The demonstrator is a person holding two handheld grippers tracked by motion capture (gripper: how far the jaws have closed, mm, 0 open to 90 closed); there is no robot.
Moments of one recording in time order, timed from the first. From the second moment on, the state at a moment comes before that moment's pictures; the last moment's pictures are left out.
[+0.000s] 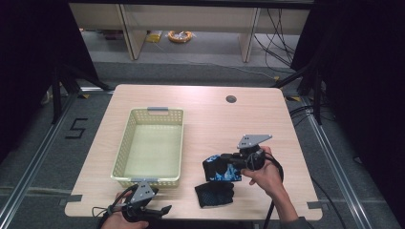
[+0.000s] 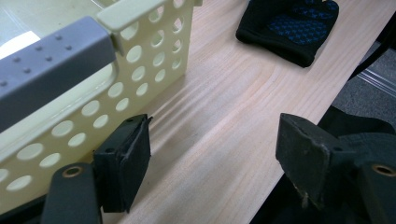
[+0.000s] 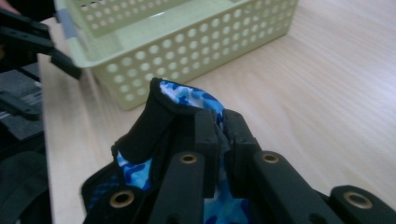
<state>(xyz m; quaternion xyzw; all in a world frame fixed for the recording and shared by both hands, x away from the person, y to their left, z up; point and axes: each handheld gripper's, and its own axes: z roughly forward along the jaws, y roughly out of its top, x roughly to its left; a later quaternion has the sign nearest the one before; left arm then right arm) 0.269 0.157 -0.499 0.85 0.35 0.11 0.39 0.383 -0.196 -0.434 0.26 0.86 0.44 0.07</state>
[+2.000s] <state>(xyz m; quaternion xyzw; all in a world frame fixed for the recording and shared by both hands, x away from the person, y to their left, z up) 0.267 0.155 -0.499 0.85 0.34 0.10 0.39 0.348 -0.197 -0.472 0.33 0.84 0.43 0.02</state>
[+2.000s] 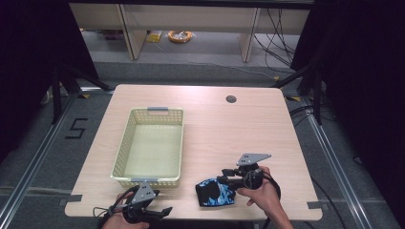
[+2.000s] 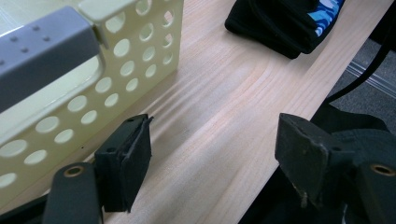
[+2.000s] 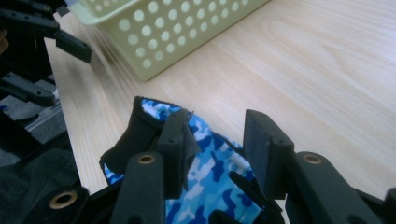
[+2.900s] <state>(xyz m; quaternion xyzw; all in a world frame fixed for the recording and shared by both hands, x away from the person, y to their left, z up) 0.268 0.154 -0.500 0.85 0.34 0.09 0.39 0.322 -0.218 -0.500 0.45 0.80 0.40 0.03</state>
